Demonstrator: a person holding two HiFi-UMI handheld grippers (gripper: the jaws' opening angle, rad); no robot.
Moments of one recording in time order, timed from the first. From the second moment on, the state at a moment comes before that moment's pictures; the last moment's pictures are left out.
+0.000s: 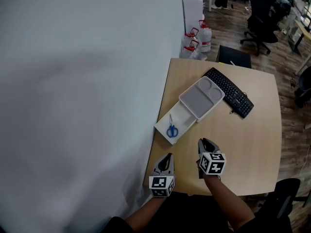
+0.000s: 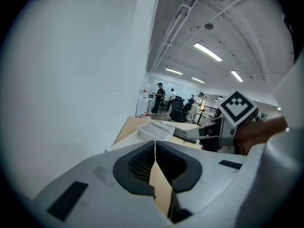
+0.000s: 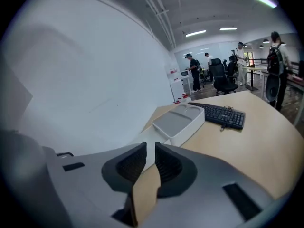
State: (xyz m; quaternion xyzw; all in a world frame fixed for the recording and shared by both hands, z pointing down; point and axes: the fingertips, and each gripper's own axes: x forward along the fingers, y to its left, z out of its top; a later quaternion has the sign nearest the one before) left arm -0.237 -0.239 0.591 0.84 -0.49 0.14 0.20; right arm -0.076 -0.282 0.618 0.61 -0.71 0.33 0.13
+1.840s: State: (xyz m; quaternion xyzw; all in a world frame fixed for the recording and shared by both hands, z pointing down) left arm 0.103 -0.082 0.492 0.89 -0.43 0.06 0.11; right arm 0.289 -0.012 0.498 0.68 -0.72 0.15 0.08
